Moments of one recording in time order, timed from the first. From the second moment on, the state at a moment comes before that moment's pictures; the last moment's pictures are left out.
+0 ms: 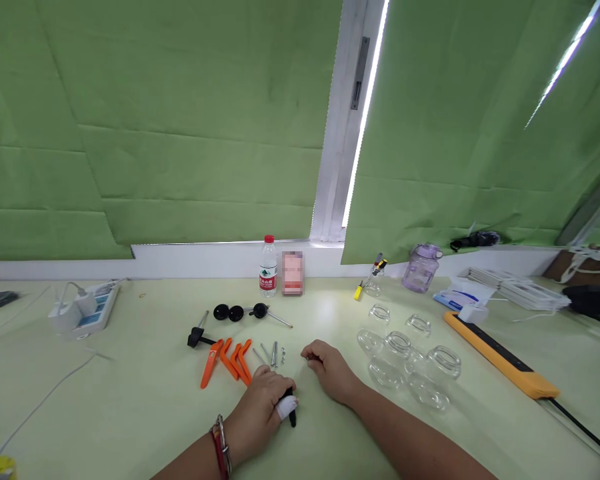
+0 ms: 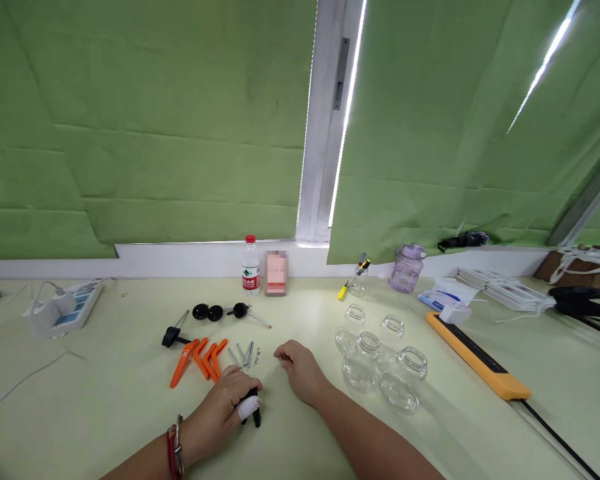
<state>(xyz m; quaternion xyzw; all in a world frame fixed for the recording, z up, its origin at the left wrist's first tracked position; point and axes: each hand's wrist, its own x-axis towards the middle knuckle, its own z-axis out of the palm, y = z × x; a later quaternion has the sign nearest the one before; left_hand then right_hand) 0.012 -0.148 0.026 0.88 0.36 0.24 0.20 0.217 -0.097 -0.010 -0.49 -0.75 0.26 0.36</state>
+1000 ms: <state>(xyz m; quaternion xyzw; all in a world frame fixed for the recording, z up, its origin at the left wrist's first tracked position) 0.018 -0.148 0.027 0.86 0.38 0.25 0.24 0.233 -0.115 -0.008 -0.51 -0.69 0.33 0.40</state>
